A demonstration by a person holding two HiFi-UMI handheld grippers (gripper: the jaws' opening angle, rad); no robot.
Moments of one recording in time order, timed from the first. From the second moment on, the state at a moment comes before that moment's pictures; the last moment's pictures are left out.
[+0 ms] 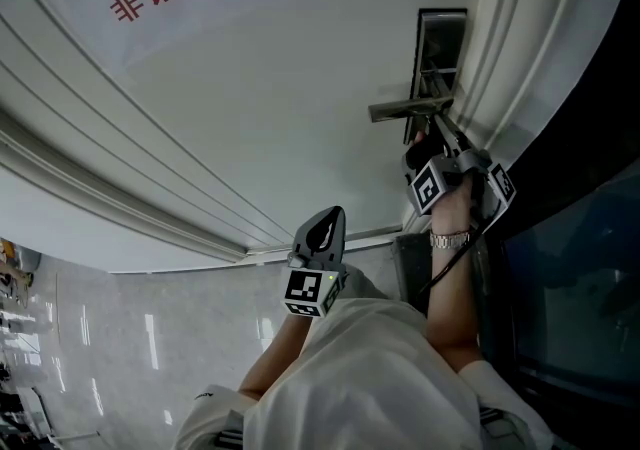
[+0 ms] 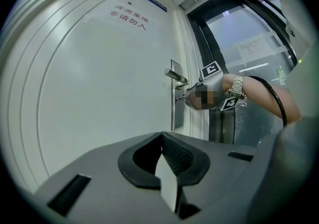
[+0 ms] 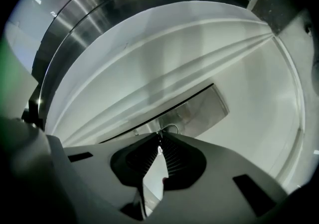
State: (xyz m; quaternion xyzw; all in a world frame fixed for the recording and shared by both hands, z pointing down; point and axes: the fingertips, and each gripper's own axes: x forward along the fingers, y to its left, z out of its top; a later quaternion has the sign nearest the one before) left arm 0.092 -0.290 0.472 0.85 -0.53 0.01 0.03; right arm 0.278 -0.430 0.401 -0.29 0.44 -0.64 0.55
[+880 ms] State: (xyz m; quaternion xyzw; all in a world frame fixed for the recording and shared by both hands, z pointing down) left arm 0.113 -0.278 0.474 0.86 -0.50 0.01 0.03; right arm 0.249 -0.397 0.404 -0.48 0.78 -0.35 0.23
